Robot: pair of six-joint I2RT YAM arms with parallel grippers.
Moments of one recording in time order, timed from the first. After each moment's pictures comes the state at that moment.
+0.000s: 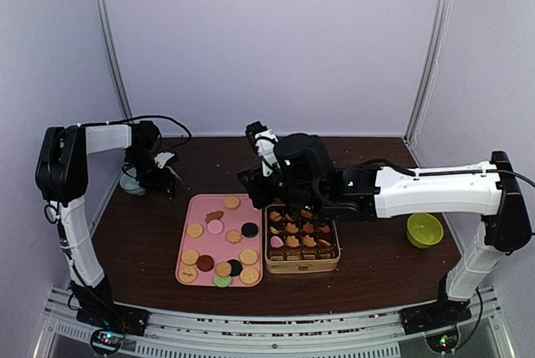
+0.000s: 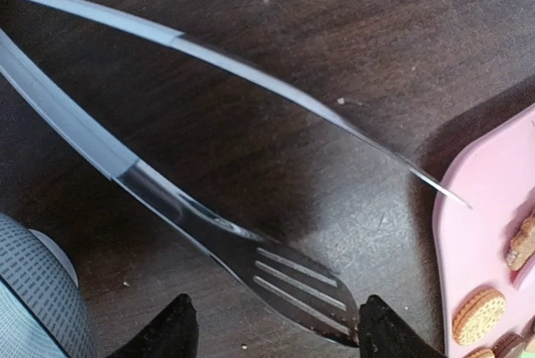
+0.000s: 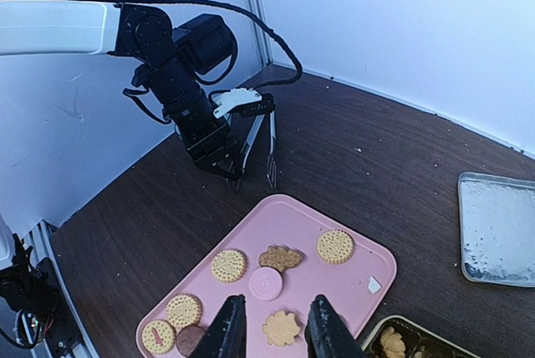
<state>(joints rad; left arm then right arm) -0.11 1.99 1.46 -0.86 0.17 0.25 1.17 1.67 1.33 -0.01 0.36 0.31</state>
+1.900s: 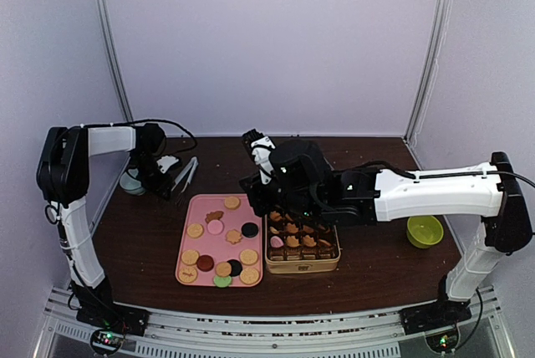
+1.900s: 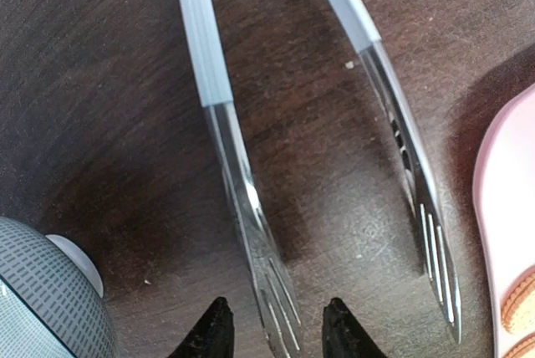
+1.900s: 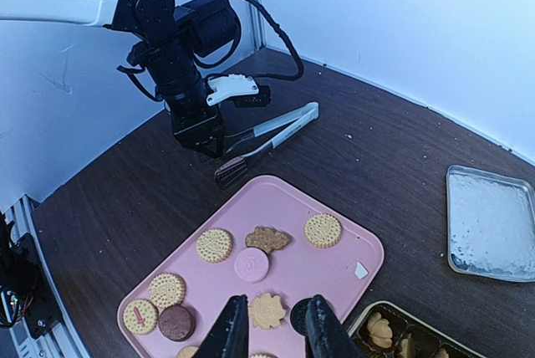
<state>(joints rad) -0.15 1.98 1.44 -0.85 0.04 0.37 1.20 1.67 1.34 -0.07 0.41 0.27</state>
